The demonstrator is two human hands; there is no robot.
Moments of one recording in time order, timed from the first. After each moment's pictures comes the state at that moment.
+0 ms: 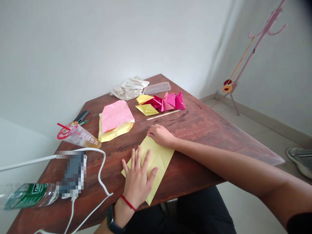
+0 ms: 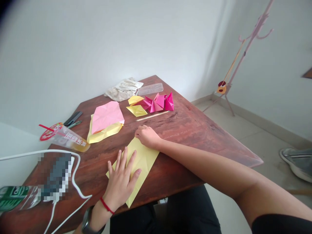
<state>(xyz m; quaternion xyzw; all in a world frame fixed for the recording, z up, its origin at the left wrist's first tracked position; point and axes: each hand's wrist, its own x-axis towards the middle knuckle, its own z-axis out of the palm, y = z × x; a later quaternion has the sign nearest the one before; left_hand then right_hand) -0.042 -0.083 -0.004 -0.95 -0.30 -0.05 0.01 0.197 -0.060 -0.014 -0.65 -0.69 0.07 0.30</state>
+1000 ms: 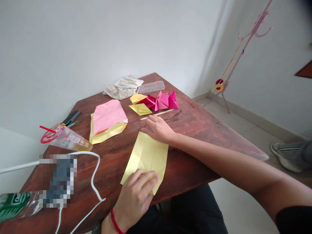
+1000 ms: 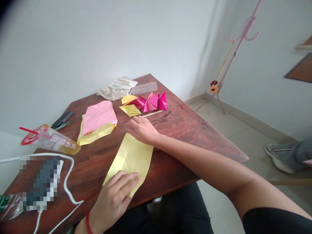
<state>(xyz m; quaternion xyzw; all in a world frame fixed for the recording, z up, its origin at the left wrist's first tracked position) -0.049 -0.100 0.021 -0.98 -0.05 -0.15 -0.16 0.214 -0.079 0.019 -0.63 -0.68 -0.03 0.37</state>
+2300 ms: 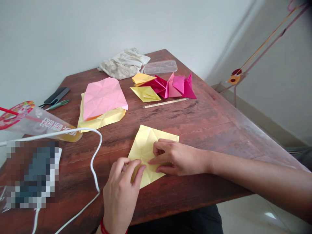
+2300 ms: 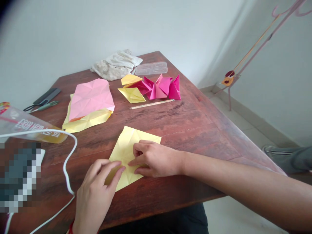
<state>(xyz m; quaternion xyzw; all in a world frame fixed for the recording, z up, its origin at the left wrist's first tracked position) -0.040 -0.084 0.008 -0.91 -0.36 -0.20 -0.07 0.199 -0.135 0.006 -0.46 -0.81 0.26 0.26</state>
